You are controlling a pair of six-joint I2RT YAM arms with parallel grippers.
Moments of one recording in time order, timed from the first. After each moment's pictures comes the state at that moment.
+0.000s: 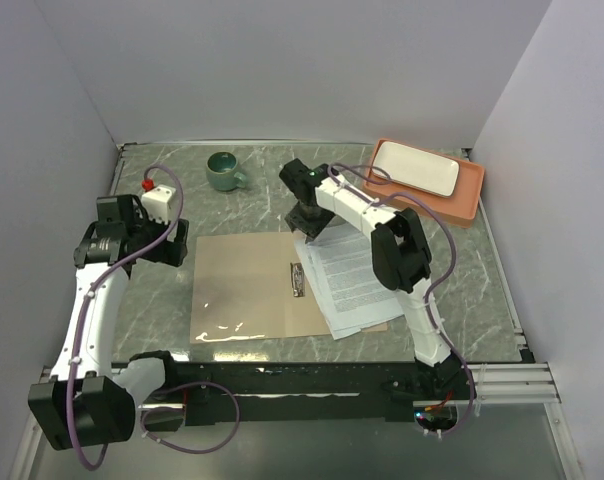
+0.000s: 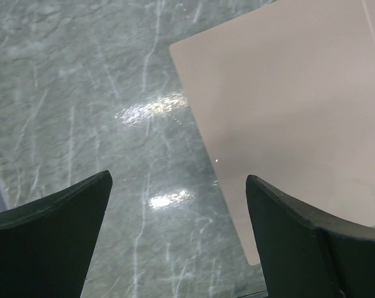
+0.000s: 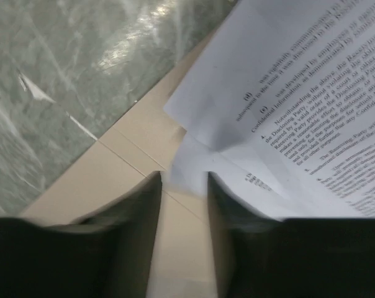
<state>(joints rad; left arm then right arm) 0.12 1.04 0.98 -0.76 0.26 0.32 0.63 2.27 1.99 -1.09 0.17 1.34</state>
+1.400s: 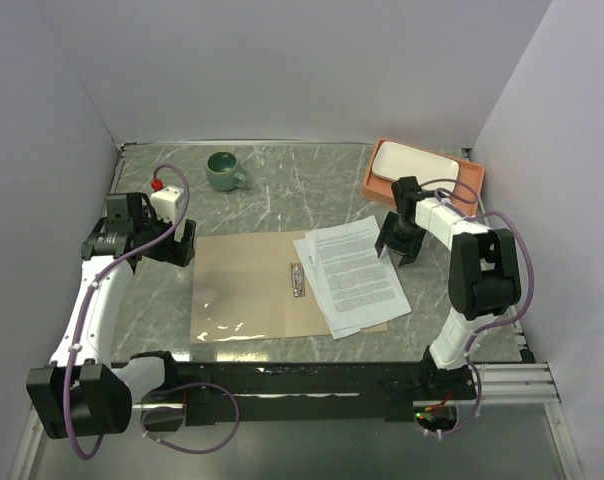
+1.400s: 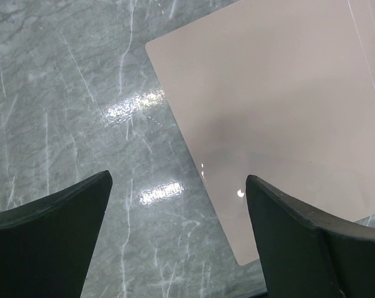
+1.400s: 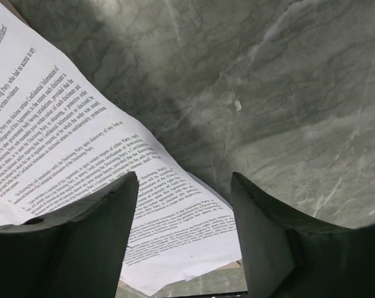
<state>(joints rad) 0.07 1.10 0.98 -0.75 0.28 0.30 0.14 1.76 1.20 -0.81 0.04 0.58</state>
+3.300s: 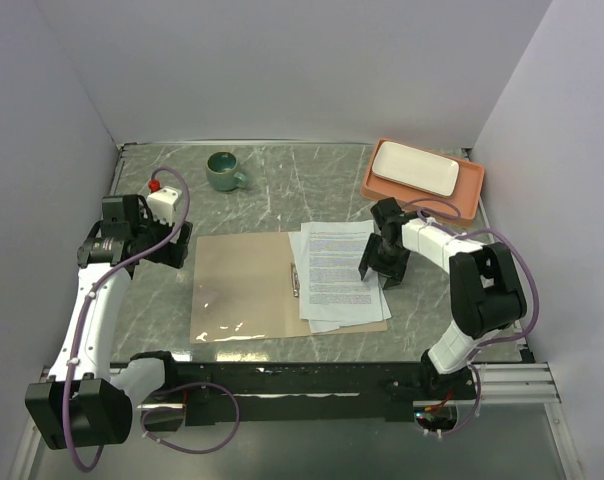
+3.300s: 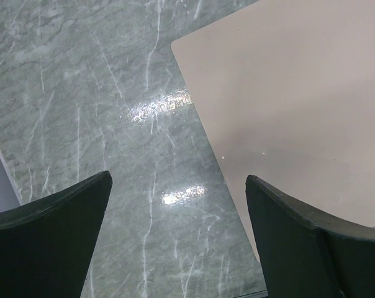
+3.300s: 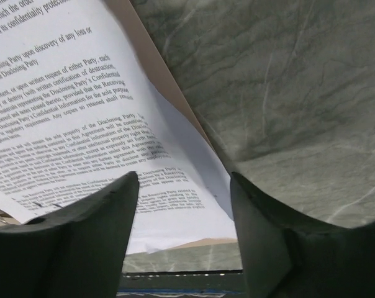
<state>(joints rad) 0.07 1.04 0.98 -0.76 0.21 0.34 0.30 1.65 1.01 -0.77 -0.02 0.69</state>
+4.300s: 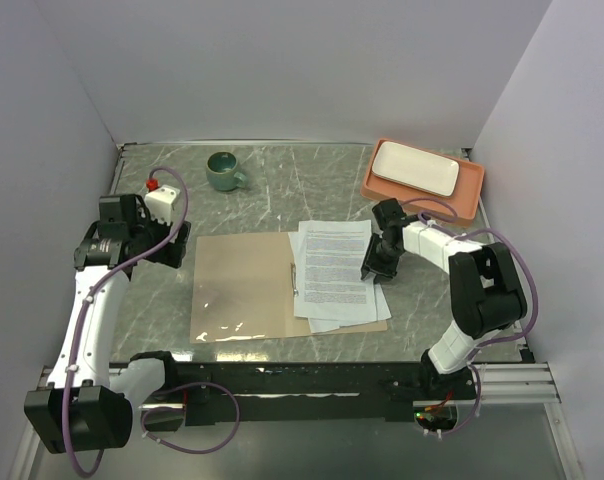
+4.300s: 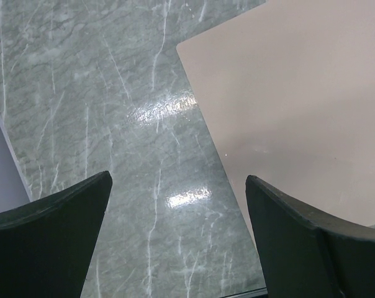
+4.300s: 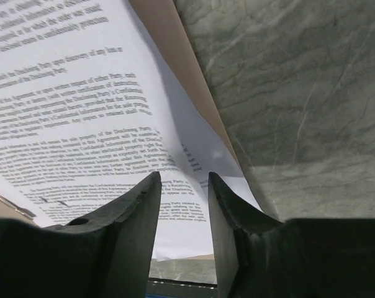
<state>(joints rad) 0.07 1.02 1.00 -0.79 0.20 0.35 0.29 1.64 0.98 -0.66 -0.09 0.66</state>
